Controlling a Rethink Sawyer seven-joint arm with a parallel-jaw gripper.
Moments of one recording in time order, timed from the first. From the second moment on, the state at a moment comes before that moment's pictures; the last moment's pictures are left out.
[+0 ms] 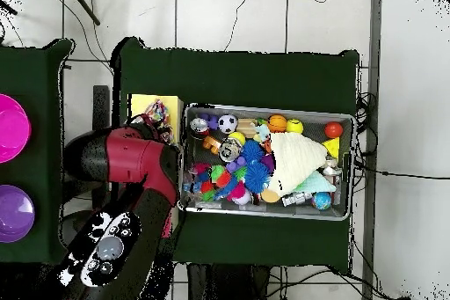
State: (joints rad) arm 0.45 -0.34 -0.56 1.38 0.43 0.46 2.62
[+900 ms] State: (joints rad) arm 0.54 -0.30 -0.59 1.35 0.48 0.46 2.62
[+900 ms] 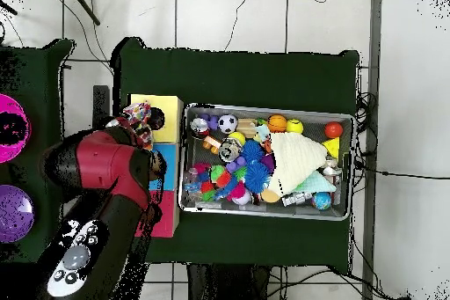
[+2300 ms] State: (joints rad) arm 0.57 -0.16 -0.61 1.21 0.60 0.46 2.62
